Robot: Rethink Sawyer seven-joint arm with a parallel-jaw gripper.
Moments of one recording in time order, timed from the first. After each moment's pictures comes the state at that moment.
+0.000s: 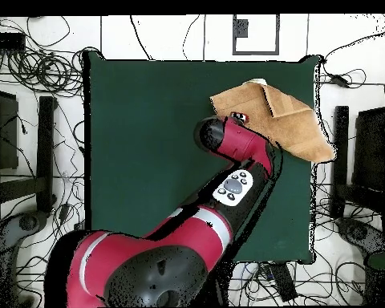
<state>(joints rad) 0.09 -0.01 -0.68 1.19 0.51 0.37 3.17</state>
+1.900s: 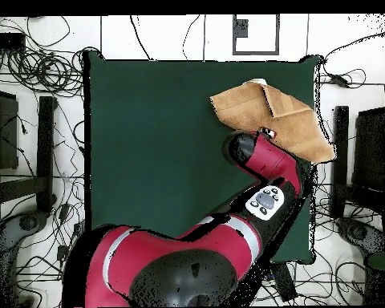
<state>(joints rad) 0.00 -0.03 -0.69 1.28 0.51 0.32 3.17</state>
